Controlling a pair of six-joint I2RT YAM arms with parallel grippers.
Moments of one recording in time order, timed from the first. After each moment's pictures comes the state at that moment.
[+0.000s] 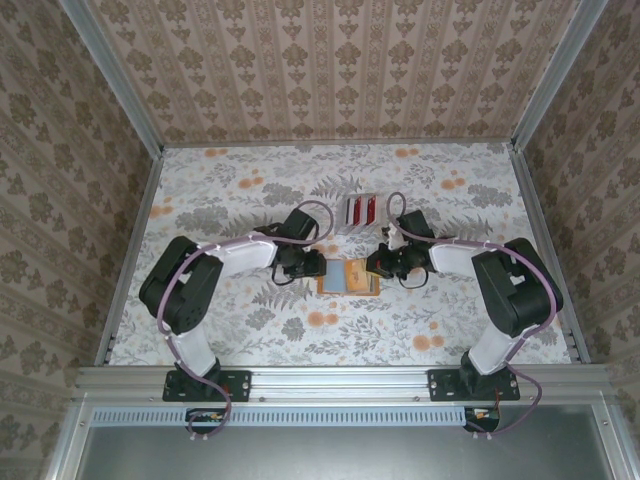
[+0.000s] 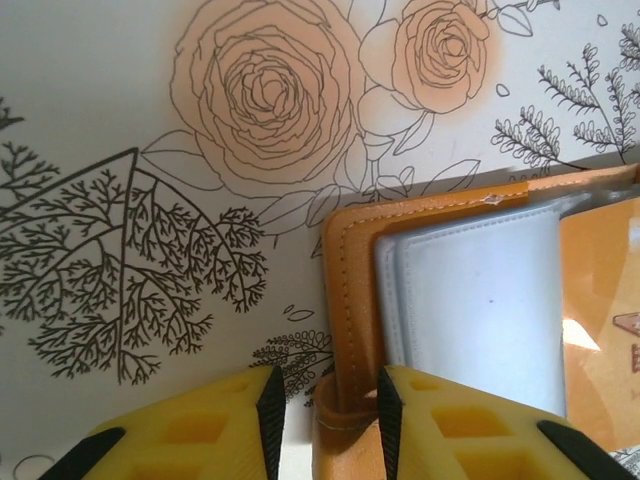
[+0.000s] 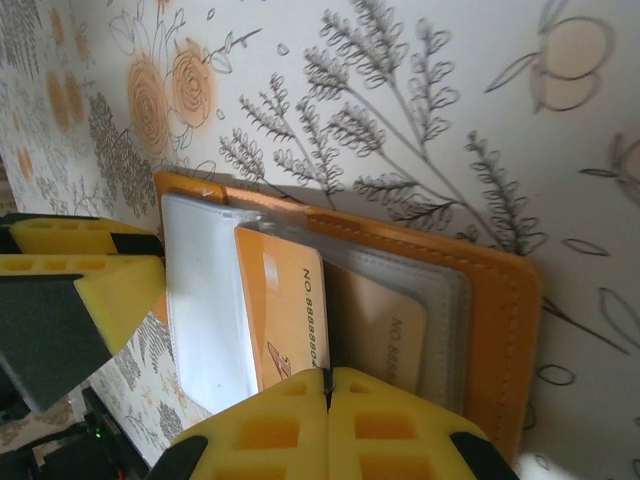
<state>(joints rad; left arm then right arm) -0.69 1.77 1.00 -0.39 0.24 -0.59 0.35 1.69 0.78 -0.12 -0.60 0.65</state>
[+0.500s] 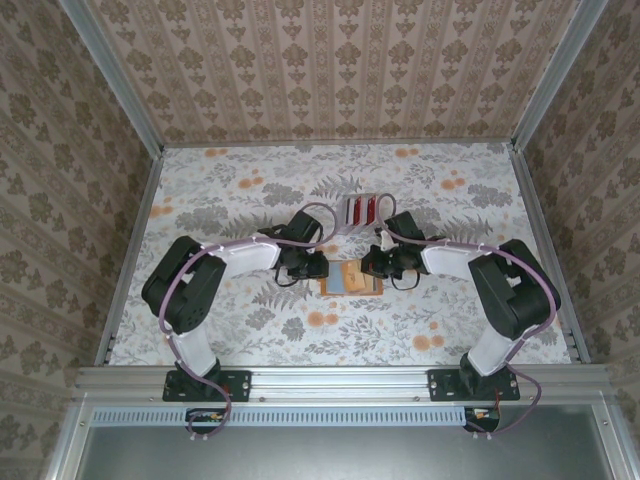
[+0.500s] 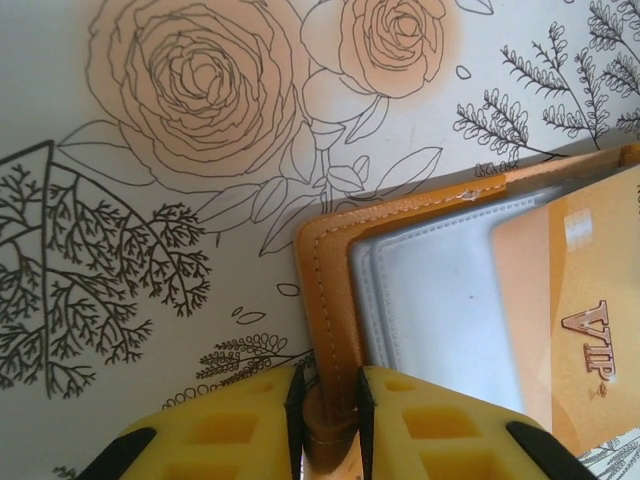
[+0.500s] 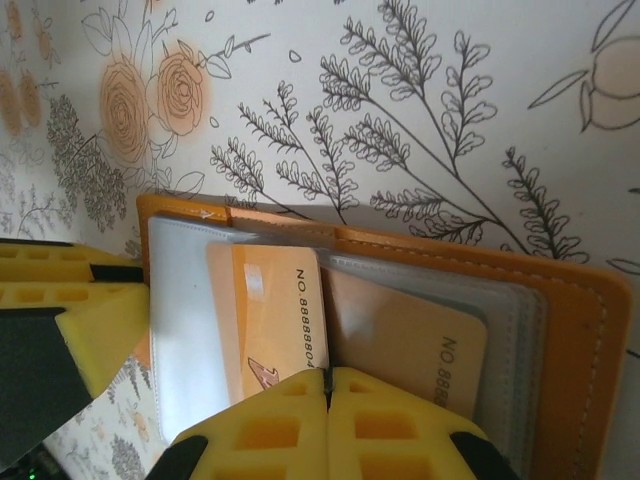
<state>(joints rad) -0.72 1.78 1.00 -0.37 0.25 -0.59 0.42 1.68 0.80 -0.13 -0.44 0.66</state>
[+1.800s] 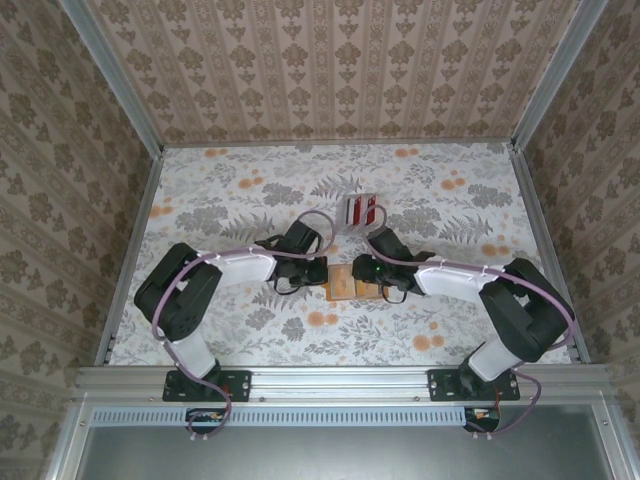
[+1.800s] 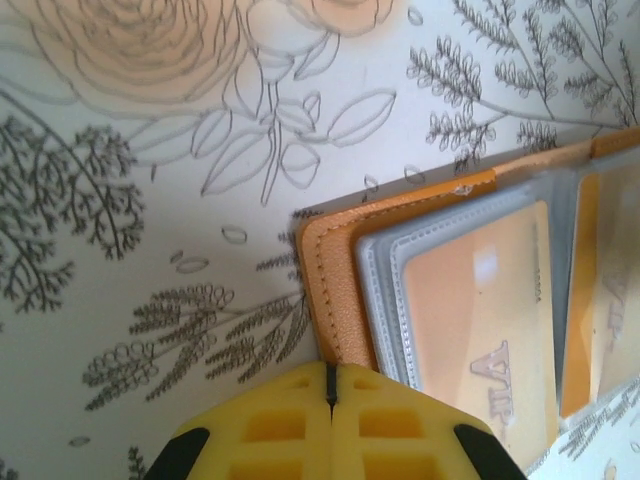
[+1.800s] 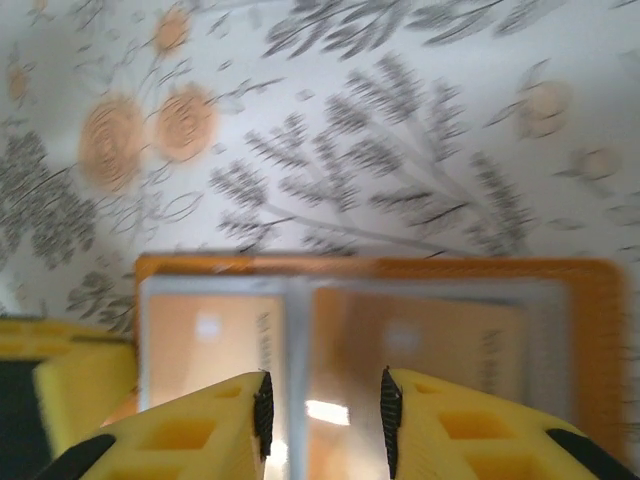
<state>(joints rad) -0.74 1.71 0.86 -0.20 0.30 -0.67 0.61 1.55 0.73 -0.11 -0.01 0.73</state>
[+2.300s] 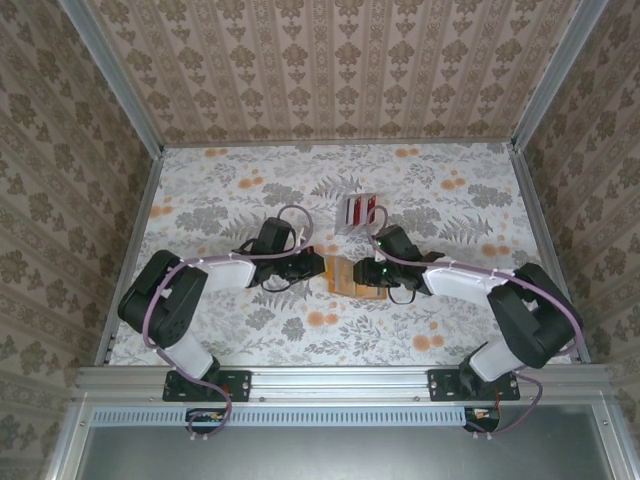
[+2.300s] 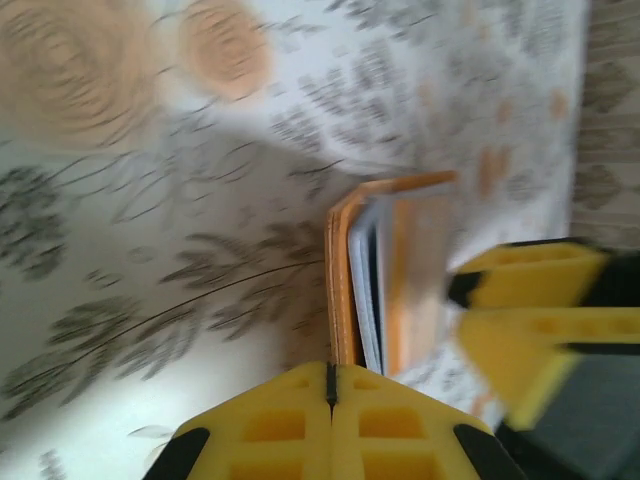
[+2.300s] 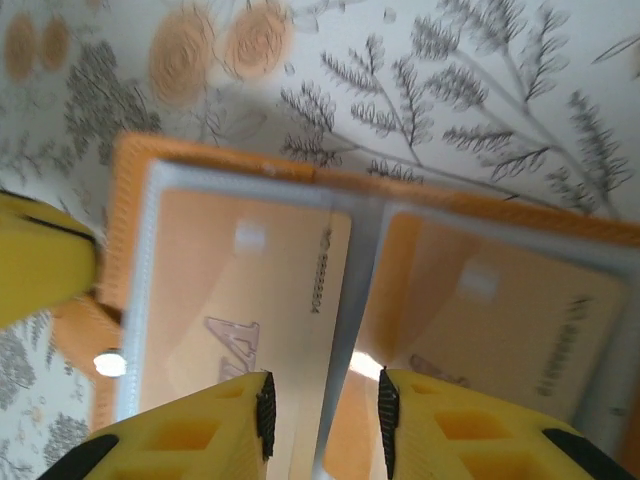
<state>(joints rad) -0.60 1.64 0.70 0.17 0.63 -0.82 0.57 1.53 0.70 -0.10 -0.23 0.62</state>
